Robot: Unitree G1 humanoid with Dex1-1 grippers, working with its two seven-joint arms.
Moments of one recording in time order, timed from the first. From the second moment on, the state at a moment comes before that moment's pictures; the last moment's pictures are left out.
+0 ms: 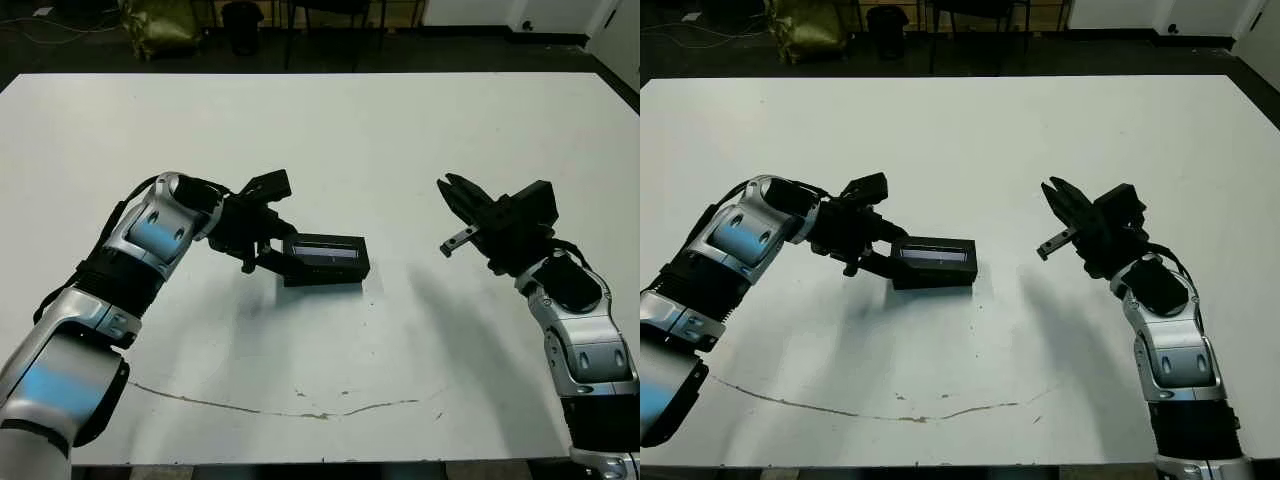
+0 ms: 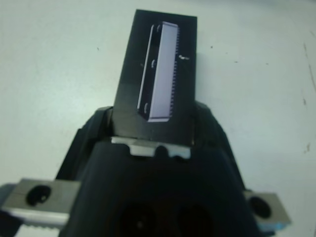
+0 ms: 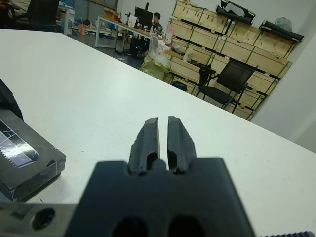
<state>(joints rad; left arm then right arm) -0.82 0.47 -0.42 0.47 -0.01 0.42 -1.28 -0.27 -0.43 -0.02 -0.01 0.11 0.06 0.47</state>
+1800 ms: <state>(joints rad) -0.78 0.47 -0.49 0.53 0.04 0.21 -1.22 -0.24 -0.43 -0.02 -0.06 0.12 0.10 0.46</state>
